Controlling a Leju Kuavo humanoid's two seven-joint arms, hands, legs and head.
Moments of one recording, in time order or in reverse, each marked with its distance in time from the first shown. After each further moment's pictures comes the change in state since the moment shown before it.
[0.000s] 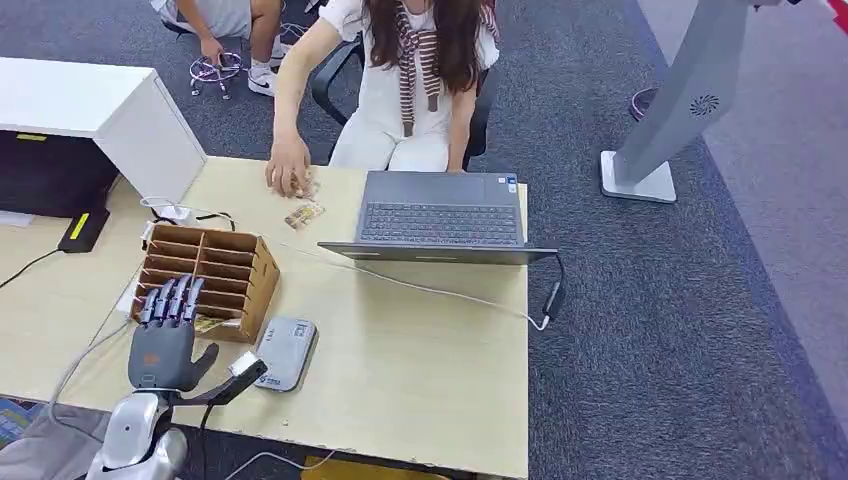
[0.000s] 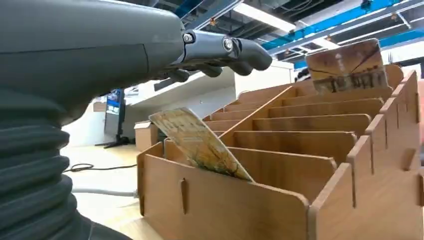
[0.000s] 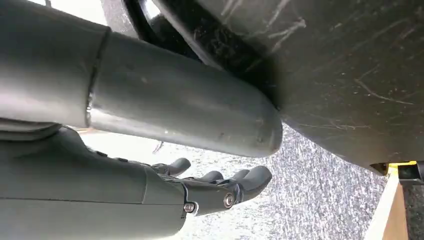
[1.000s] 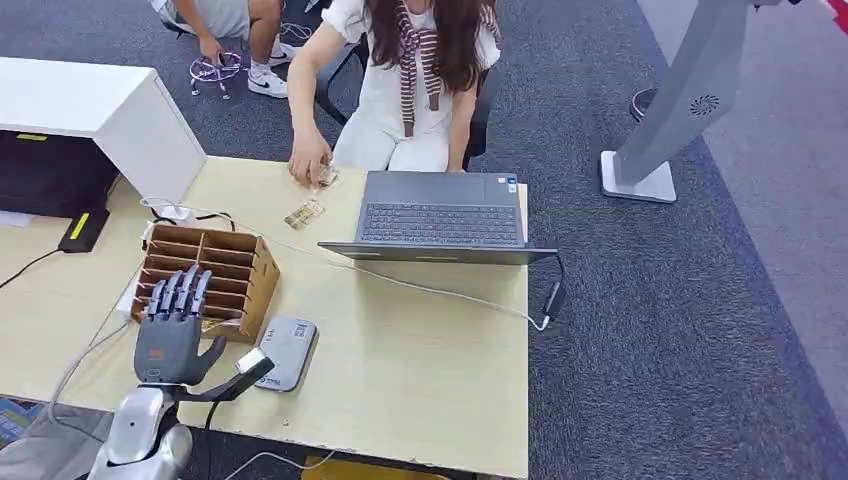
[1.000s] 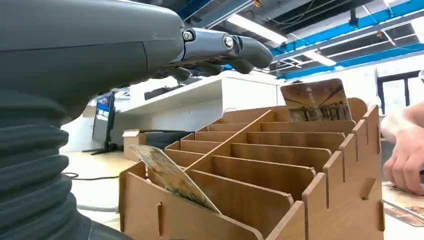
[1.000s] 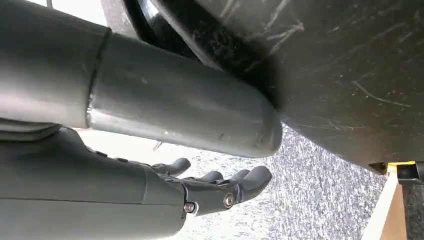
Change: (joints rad) left arm 0.008 0.004 -0.053 -0.060 0.013 0.000 0.006; right arm 0.000 0.000 0.017 0.000 0.000 -0.001 0.005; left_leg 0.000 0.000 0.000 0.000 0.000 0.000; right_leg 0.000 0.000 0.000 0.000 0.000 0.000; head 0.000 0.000
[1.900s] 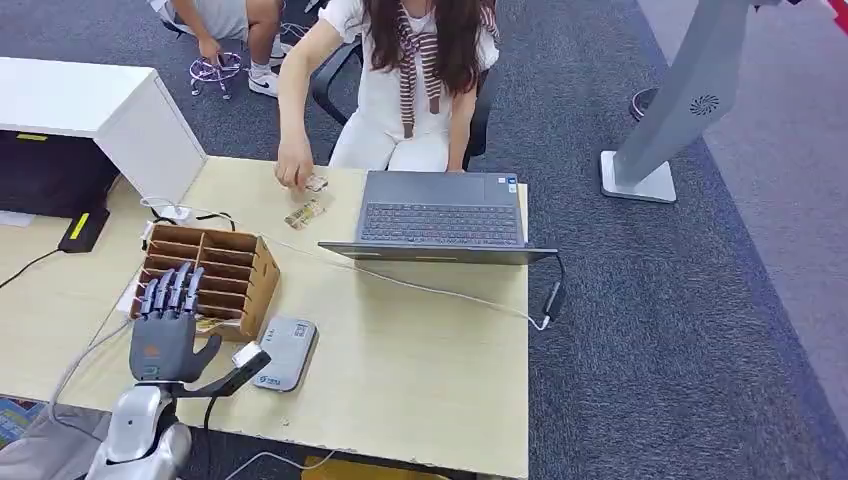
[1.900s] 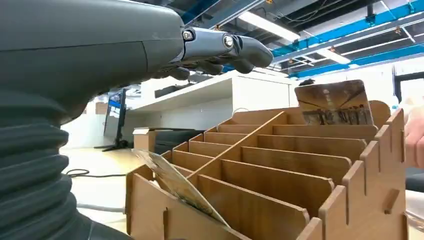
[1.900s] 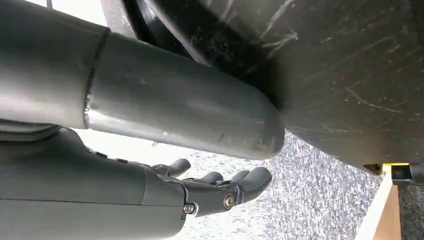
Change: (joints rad) left arm -0.005 0.006 -0.012 0.000 0.011 0.000 0.047; right arm -0.001 0.000 0.019 0.000 0.000 0.004 -0.002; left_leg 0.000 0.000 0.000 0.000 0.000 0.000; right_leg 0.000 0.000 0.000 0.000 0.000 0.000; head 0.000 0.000
